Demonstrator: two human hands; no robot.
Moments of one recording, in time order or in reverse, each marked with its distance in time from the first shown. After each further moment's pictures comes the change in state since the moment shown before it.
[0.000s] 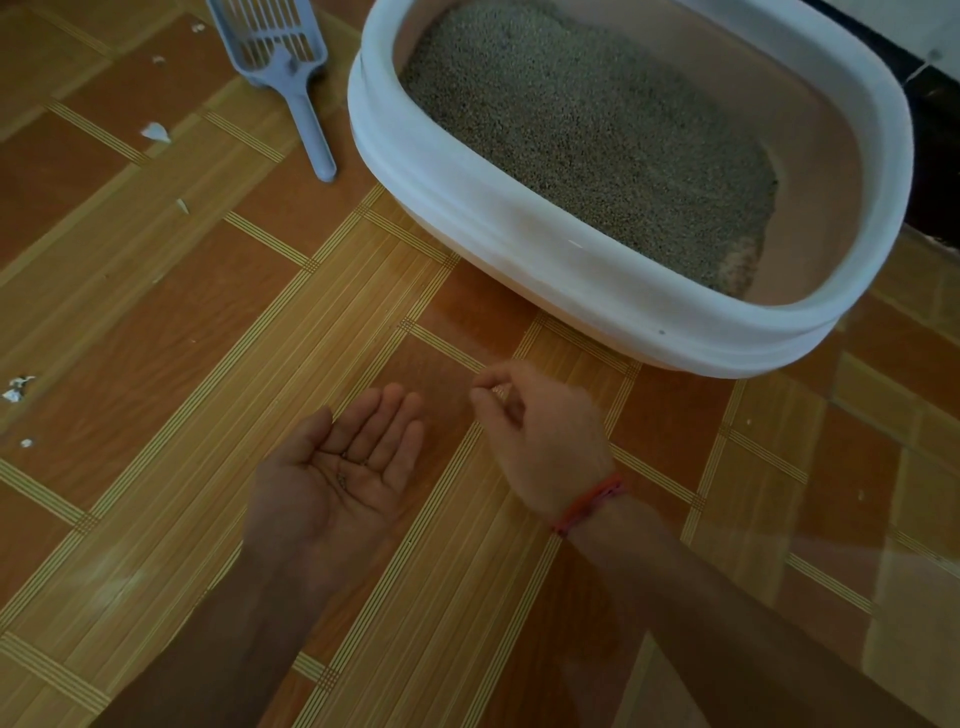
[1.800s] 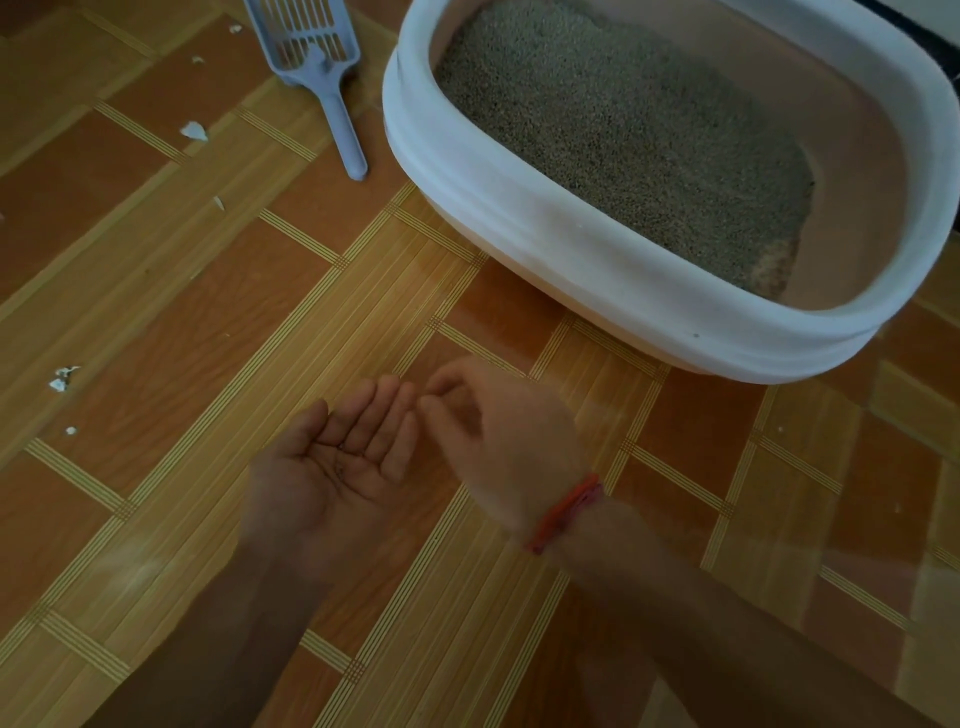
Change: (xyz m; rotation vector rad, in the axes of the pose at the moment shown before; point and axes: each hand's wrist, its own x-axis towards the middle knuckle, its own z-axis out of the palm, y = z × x) left_hand 0.002 0.019 -0.014 0.046 0.044 0.088; right_hand 0.003 -0.046 0.014 0.001 -0.080 -0.096
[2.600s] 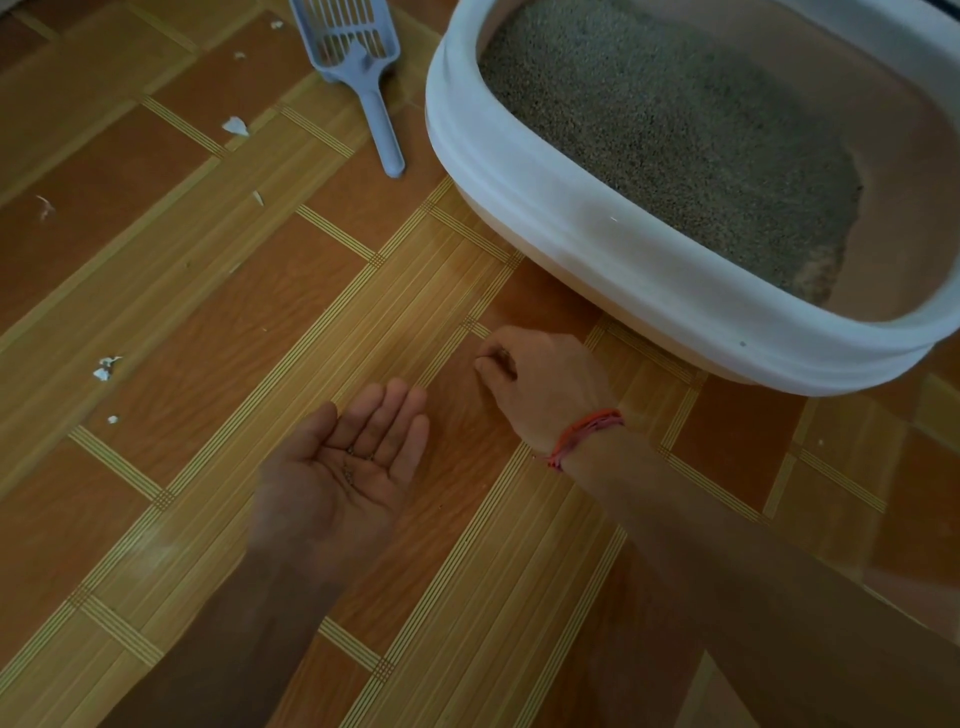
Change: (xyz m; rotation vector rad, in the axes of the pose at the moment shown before) left_hand -0.008 0.014 -0.004 -0.059 0.038 -0.007; right_hand 0.051 0.032 0.013 -0.259 -0.109 0.085
